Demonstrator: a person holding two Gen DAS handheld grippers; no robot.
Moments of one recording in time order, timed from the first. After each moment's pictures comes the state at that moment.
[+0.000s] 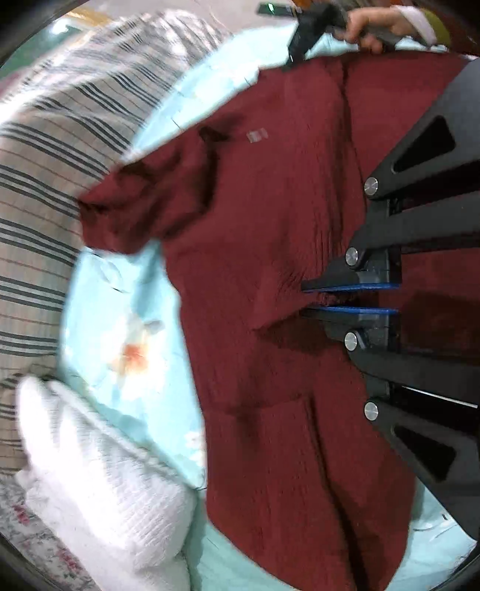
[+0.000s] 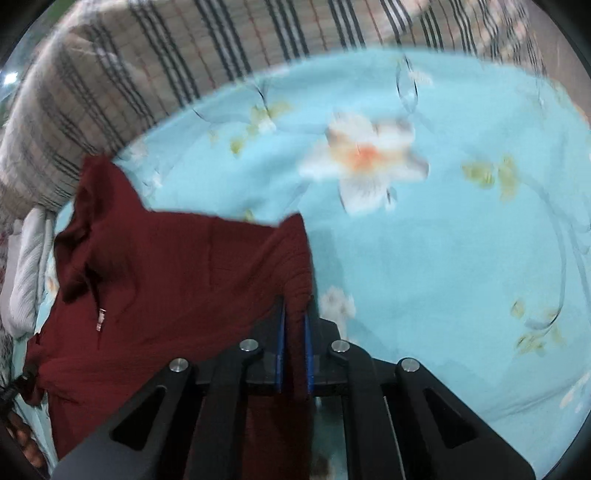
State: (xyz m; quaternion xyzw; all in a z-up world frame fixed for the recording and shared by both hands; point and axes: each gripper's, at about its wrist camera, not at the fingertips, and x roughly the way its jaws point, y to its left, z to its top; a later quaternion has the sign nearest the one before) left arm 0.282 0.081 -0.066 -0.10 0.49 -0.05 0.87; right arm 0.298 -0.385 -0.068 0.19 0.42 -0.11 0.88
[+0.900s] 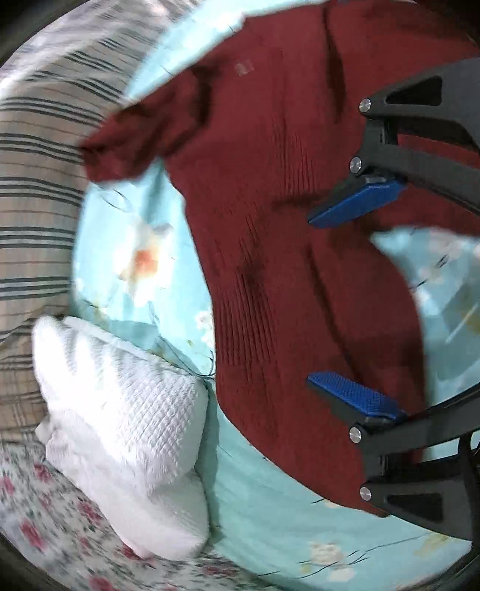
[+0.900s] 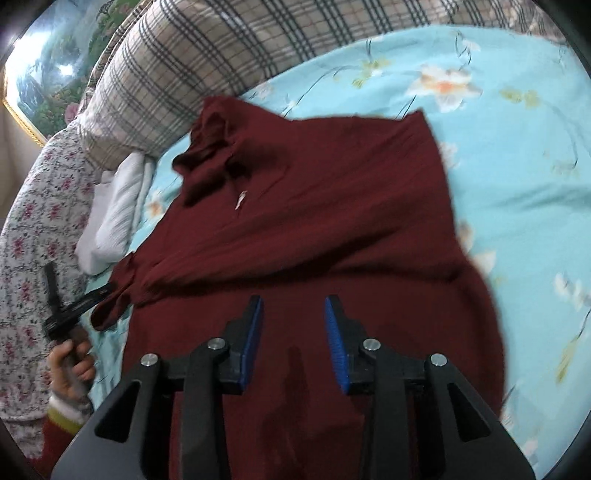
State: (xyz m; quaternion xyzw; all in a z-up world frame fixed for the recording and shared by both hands) left arm 0.266 0.138 -0.054 0.00 0.48 0.06 0.88; right arm 0.179 -0.268 -0.051 0.22 0.42 0.05 0.88
